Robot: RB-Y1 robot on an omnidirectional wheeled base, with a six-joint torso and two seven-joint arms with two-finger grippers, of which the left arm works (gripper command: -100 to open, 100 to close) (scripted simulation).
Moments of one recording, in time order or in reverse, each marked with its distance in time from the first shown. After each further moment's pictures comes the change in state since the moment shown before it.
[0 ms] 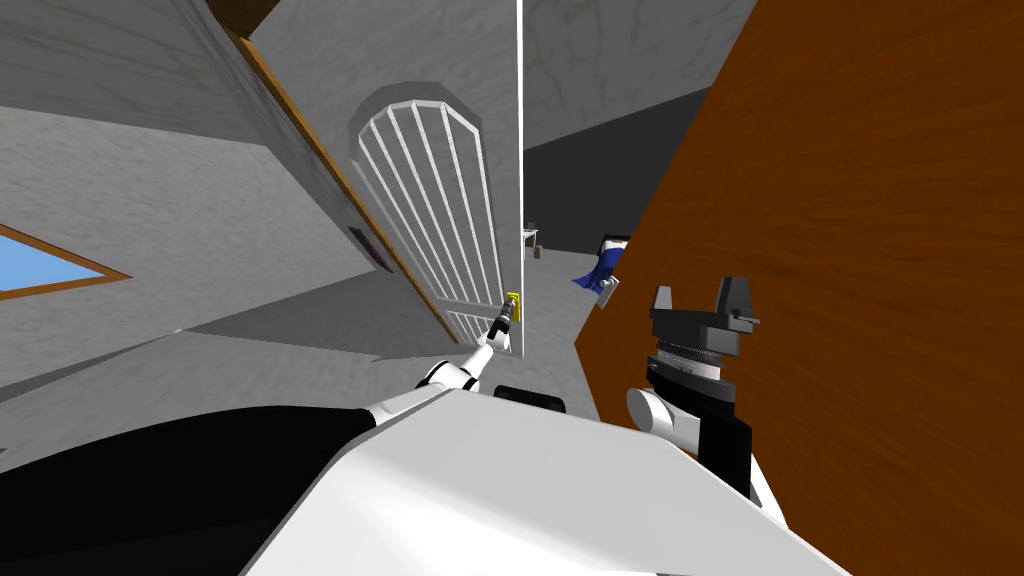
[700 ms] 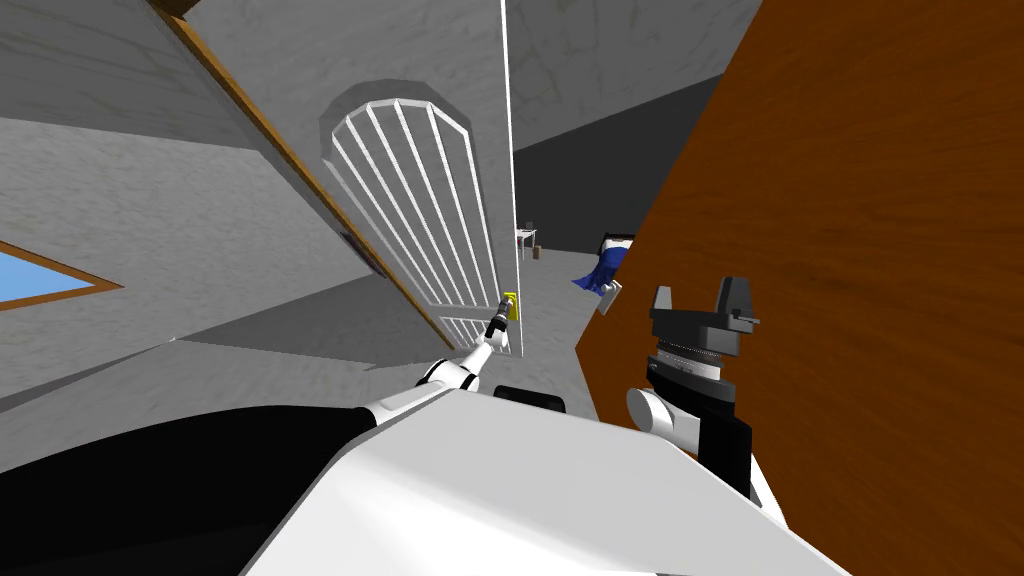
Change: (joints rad) arm -0.019 0.006 0.055 0.034 0.046 -0.019 -0.076
